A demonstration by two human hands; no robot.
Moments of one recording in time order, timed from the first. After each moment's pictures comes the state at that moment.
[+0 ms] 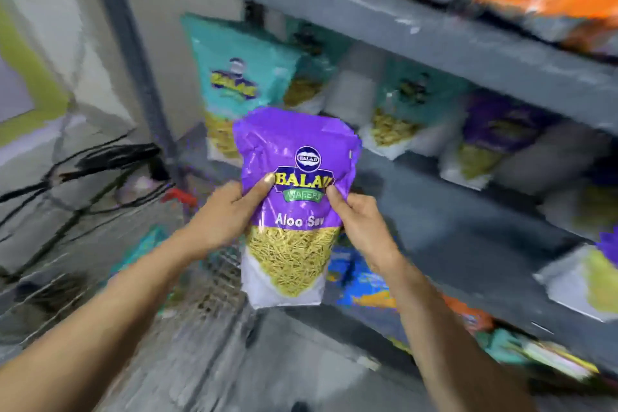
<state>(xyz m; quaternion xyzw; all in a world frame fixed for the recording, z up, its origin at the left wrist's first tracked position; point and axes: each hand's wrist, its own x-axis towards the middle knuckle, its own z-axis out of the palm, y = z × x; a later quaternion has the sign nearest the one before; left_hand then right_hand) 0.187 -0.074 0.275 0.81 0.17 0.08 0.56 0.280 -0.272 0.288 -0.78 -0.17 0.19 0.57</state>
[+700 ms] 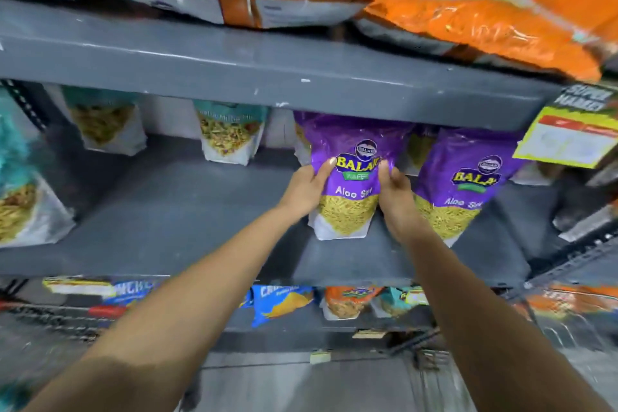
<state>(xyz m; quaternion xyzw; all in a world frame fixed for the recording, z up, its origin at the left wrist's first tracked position) 0.437 -0.386 0.273 0.79 -0.01 -0.01 0.61 0.428 -0.549 0.283 -0.76 0.12 -0.09 0.63</state>
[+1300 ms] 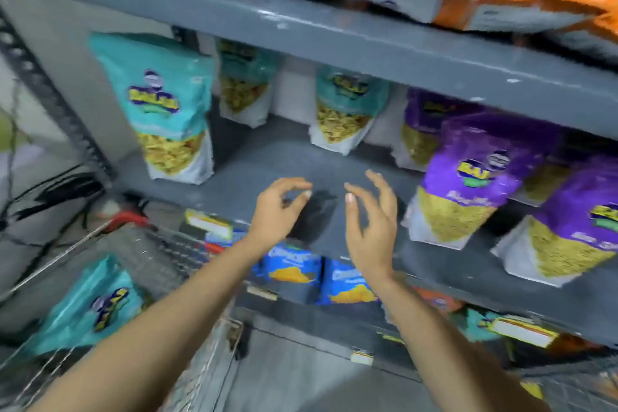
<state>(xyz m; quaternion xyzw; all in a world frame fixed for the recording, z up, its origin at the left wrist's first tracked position) 0.293 -0.194 0.239 0.80 0.10 0.18 0.56 0.320 -0.360 0.240 -0.82 -0.21 -0.25 0.47</state>
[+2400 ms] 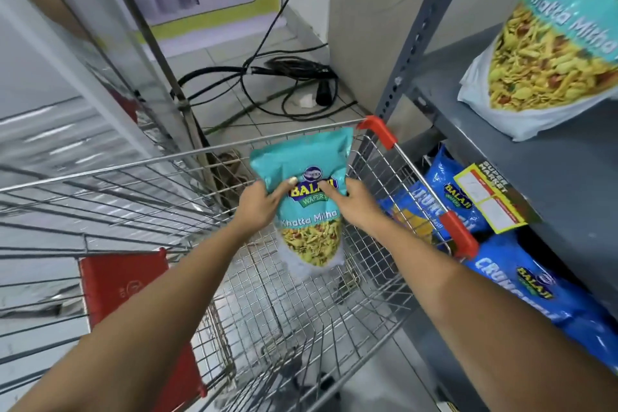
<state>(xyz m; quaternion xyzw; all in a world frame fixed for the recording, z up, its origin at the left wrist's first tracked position) 0.011 0.085 0.032 0.66 0.52 0.13 0.52 0.199 0.008 0.019 -0.74 -0.39 0.42 0.34</state>
